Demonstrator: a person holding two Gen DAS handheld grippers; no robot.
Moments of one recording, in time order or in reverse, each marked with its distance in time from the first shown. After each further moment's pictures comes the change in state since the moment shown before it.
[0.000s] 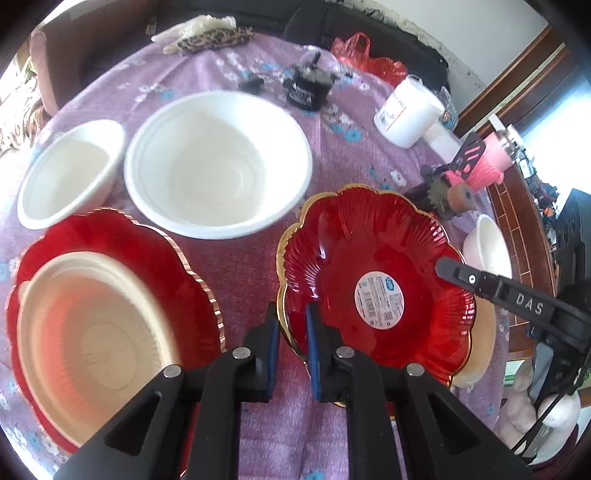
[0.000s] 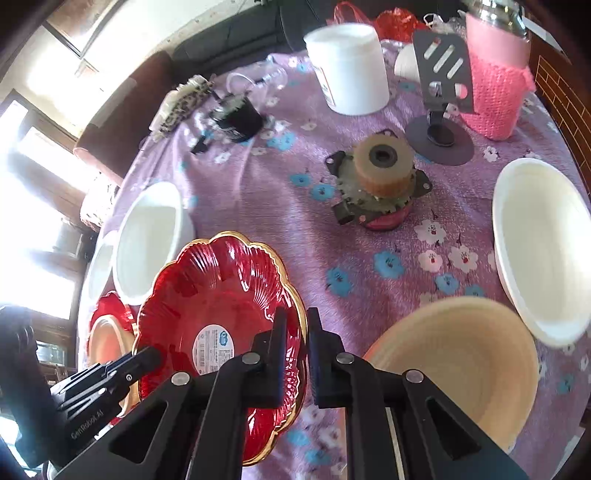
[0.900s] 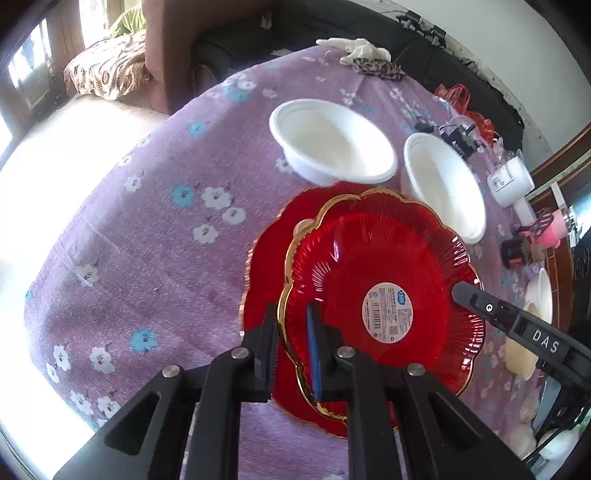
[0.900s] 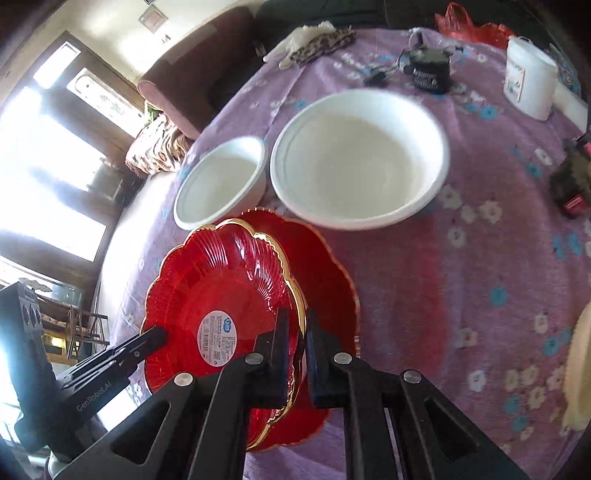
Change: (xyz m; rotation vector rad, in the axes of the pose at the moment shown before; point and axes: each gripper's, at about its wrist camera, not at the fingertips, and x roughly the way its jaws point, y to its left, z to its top) left arm -0.076 0.184 -0.049 -0.241 -0.053 0.180; right arm 0.073 0.184 -0.060 -0.184 0.117 0.120
